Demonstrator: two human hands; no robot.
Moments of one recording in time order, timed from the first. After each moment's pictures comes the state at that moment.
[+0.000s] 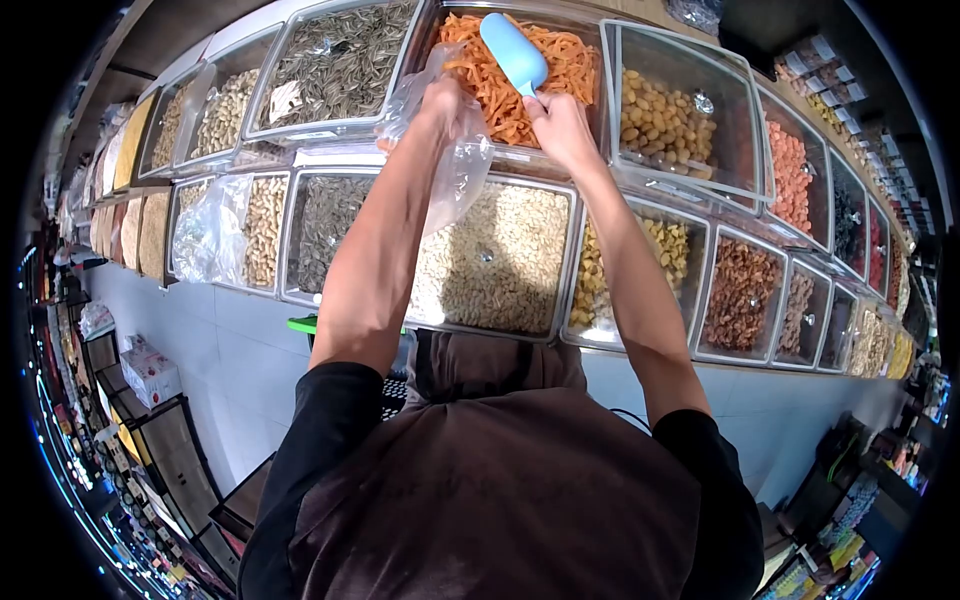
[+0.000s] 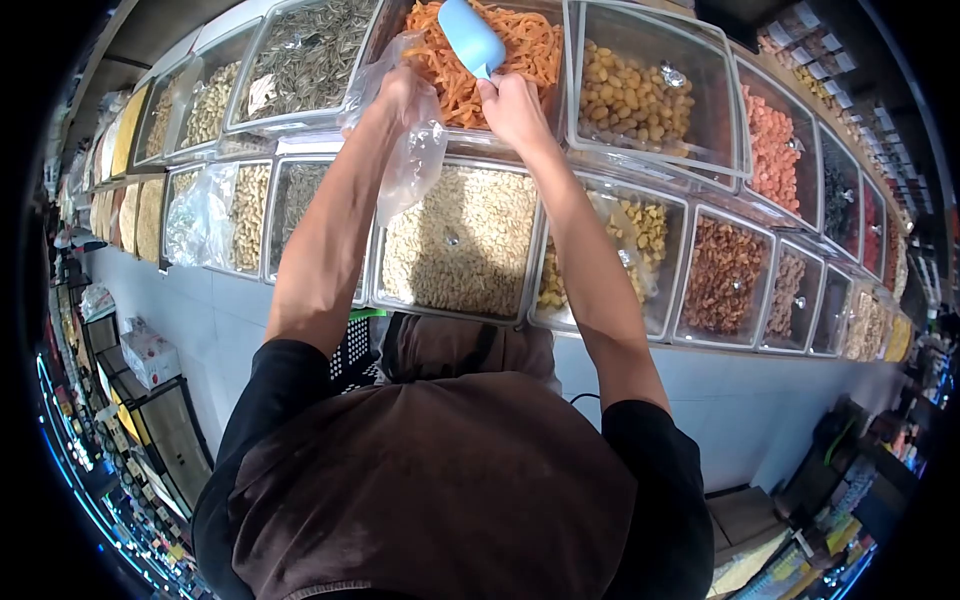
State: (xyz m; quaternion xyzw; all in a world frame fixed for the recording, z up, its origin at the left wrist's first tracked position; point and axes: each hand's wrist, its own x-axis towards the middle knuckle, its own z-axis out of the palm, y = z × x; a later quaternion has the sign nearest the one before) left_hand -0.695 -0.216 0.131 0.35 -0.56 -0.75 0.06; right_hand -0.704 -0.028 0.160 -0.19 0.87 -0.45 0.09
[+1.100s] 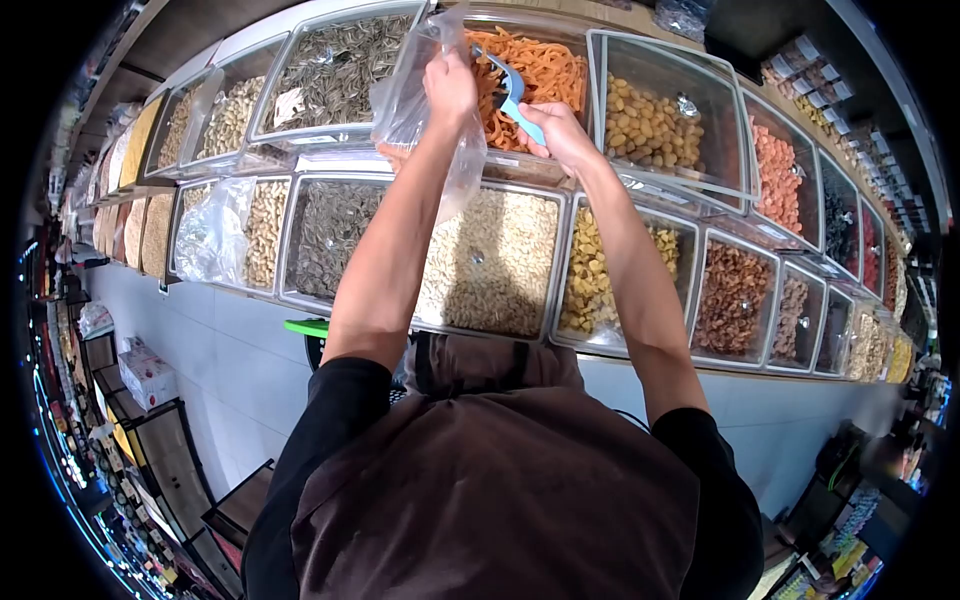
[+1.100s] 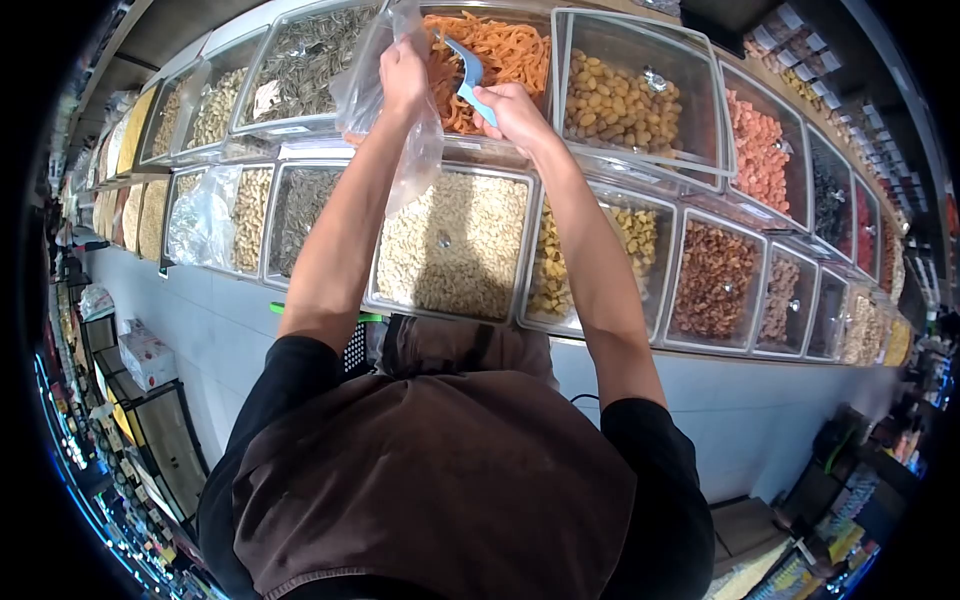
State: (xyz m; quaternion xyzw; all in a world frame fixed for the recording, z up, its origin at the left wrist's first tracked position) left_hand -0.691 -0.180 0.188 0.29 -0.78 -0.50 0.23; right_hand -0.717 -0.007 0.153 -0.13 0.63 -0.67 0.36
